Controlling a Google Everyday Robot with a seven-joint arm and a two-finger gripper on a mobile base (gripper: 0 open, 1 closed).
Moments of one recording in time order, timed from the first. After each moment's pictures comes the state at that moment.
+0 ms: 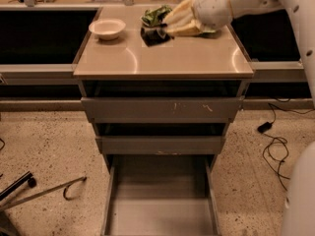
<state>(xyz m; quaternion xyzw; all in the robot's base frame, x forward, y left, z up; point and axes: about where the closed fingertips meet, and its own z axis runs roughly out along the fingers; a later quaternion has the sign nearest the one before) 0.666 -0.054 0.979 -0.73 0.44 0.16 0.49</state>
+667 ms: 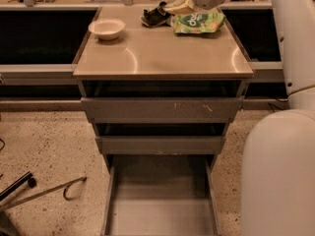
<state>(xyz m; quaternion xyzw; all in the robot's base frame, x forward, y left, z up) 0.749 -0.055 1.003 -0.72 0.46 0.05 0.51</state>
